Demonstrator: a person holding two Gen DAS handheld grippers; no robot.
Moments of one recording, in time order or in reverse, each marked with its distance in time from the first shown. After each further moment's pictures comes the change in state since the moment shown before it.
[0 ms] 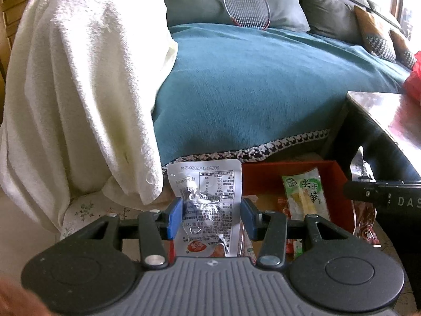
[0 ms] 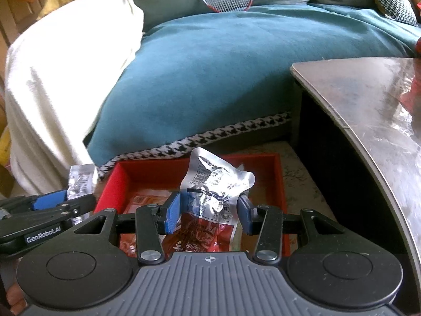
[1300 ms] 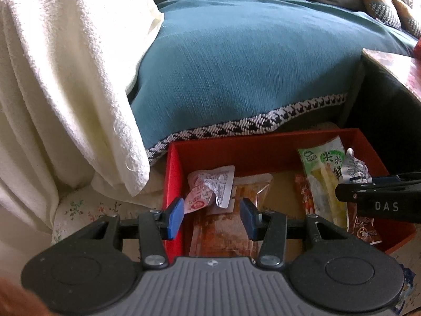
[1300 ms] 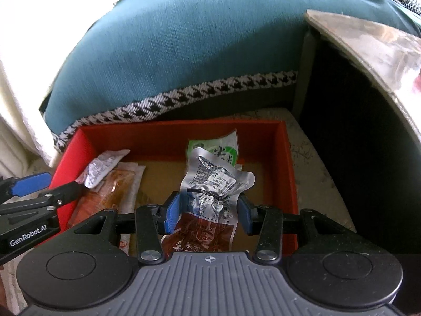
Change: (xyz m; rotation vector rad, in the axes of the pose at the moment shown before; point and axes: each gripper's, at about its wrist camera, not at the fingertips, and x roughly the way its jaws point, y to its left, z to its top) left arm 0.058 -0.012 -0.009 0.081 0.097 0.050; right arm 0.072 -0.005 -0.008 -0.041 0.165 -0.074
